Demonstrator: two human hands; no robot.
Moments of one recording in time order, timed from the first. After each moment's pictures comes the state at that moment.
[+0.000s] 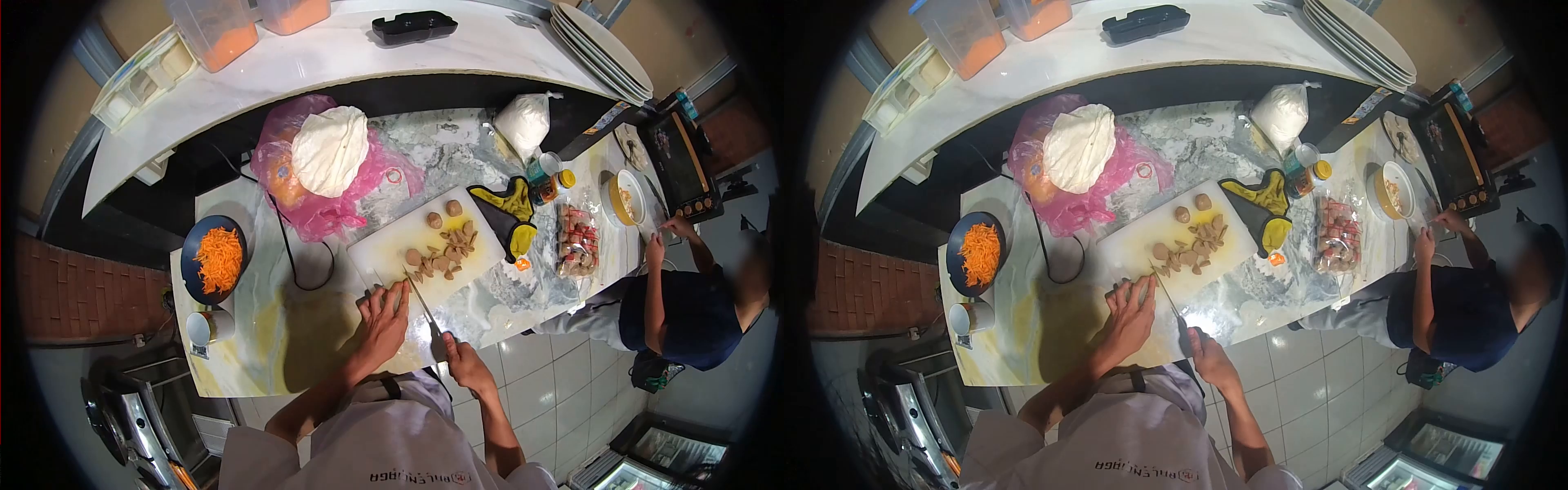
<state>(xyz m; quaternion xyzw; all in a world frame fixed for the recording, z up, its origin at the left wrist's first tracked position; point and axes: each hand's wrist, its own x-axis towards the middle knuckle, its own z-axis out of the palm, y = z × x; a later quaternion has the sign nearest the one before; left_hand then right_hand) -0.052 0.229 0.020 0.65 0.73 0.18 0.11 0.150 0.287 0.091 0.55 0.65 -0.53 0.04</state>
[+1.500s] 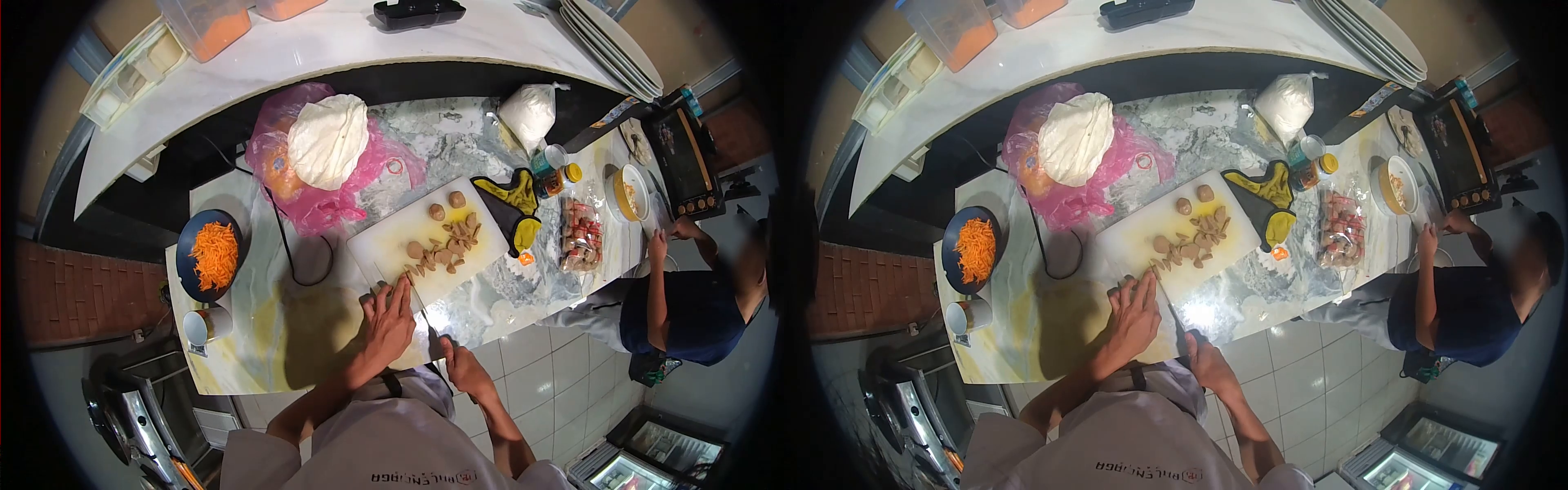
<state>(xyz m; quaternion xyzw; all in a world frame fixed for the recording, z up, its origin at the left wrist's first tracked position) -0.044 0.229 0.026 0.64 0.74 0.17 0.12 0.156 0.273 0.074 0.53 0.69 -0.48 0.08</state>
